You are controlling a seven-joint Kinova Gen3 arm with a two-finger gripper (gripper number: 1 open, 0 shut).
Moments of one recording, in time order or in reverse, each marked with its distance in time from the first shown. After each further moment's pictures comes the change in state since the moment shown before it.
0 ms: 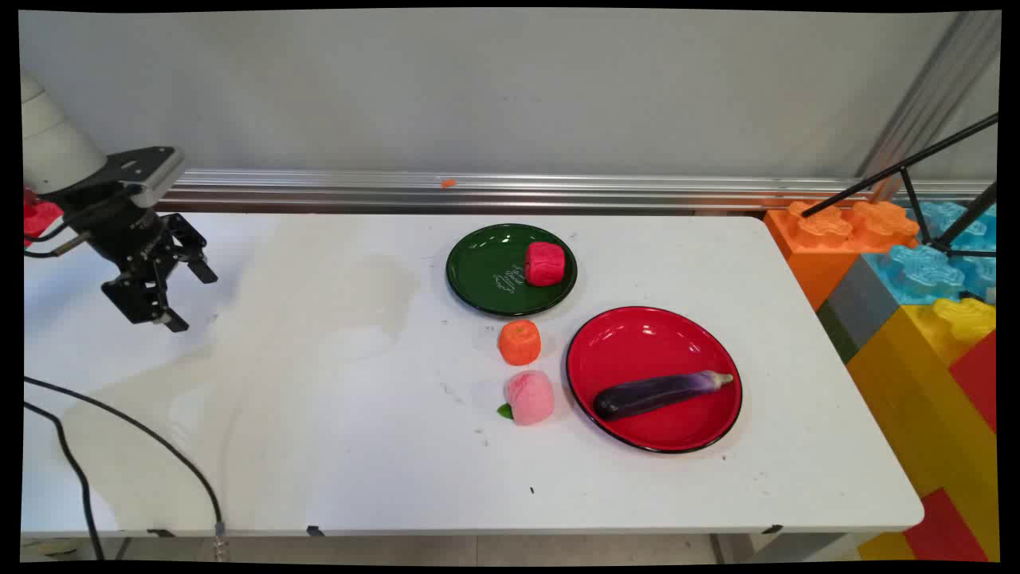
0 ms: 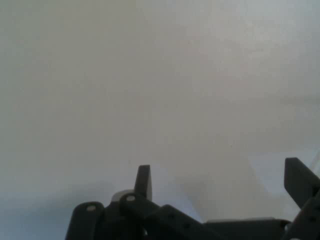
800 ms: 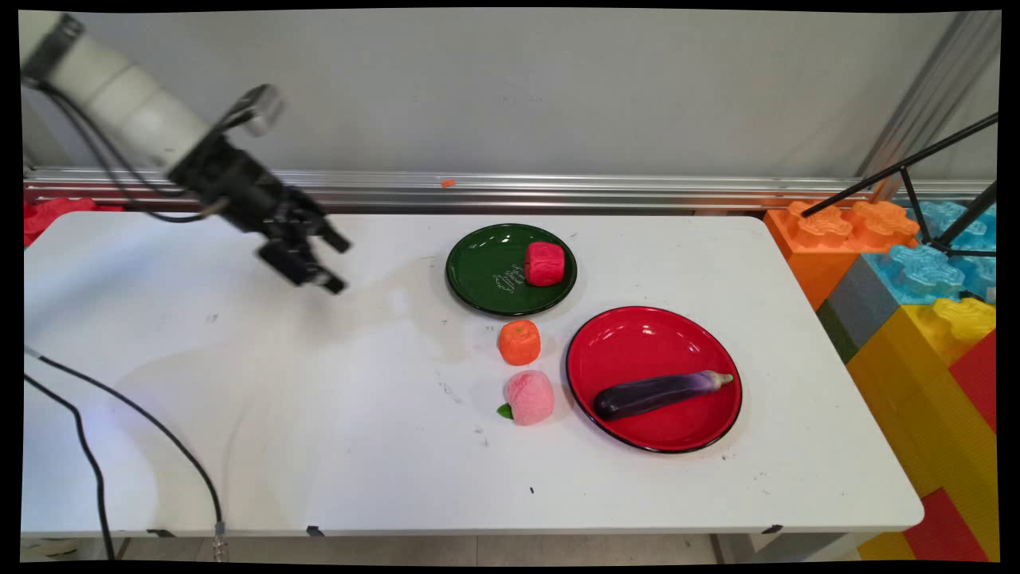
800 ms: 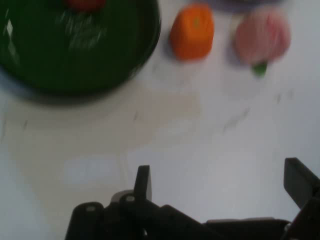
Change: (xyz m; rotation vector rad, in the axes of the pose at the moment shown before) arm 0.123 -0.003 0.011 -0.025 0.420 -0.188
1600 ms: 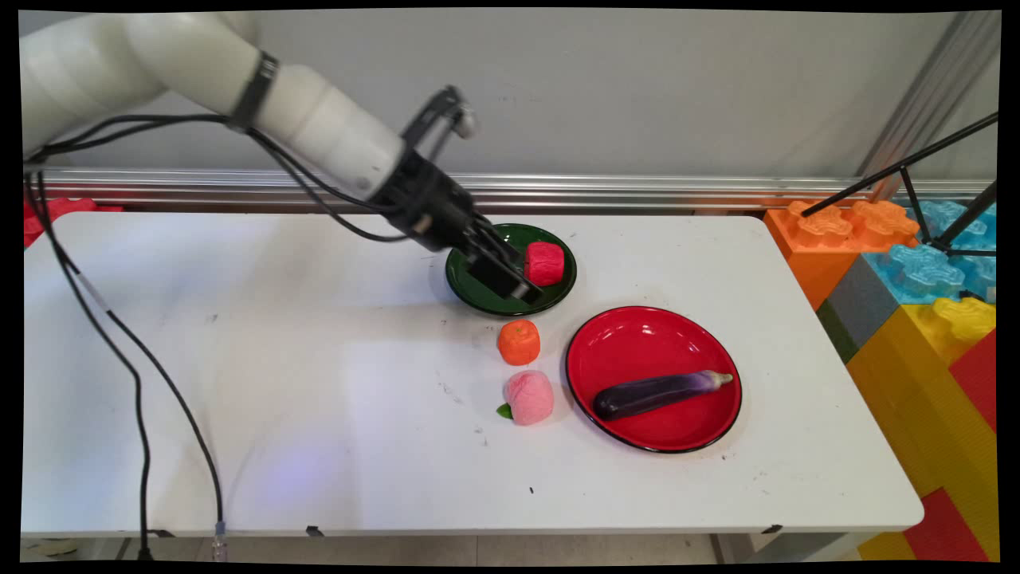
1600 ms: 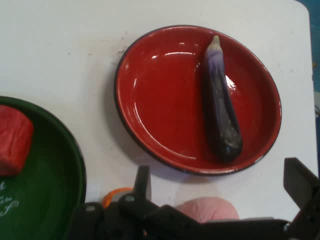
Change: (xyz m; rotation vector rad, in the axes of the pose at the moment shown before) arm 0.148 0.075 0.117 0.002 0.135 -0.089
